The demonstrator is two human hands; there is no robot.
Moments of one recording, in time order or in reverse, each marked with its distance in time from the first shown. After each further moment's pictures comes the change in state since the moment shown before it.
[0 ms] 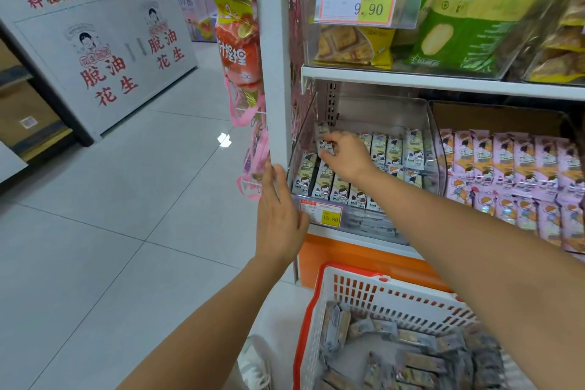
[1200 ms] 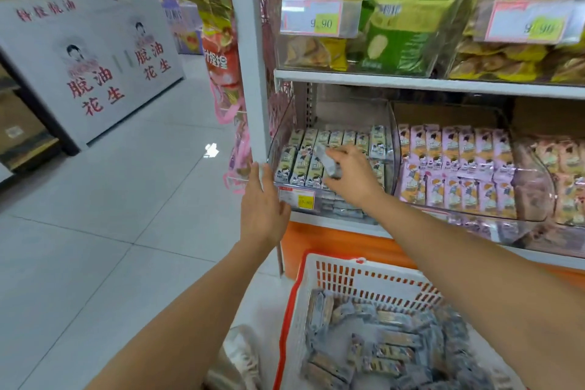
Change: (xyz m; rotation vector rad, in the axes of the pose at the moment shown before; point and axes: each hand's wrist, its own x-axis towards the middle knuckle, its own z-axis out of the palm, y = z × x) left_hand -0.019 0.019 -0.022 0.031 -0.046 -0.031; right_hand -0.094 0.020 -0.033 -0.113 0.046 -0.060
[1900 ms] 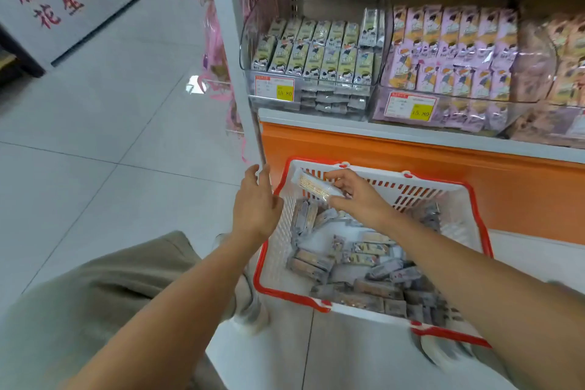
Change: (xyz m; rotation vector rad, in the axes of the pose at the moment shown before) left_hand -0.152 -0.024 0.068 0.060 -0.293 -0.071; right_hand -0.199 0.069 0.075 0.659 -0.404 0.322
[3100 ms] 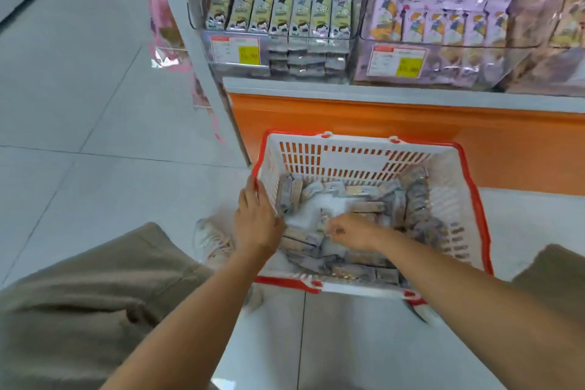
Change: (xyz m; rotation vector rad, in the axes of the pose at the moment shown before) left_hand -0.024 -0.005 0.081 0.071 -0.167 -0.054; right_hand -0.006 0.110 0.024 -0.634 -0.328 0.381
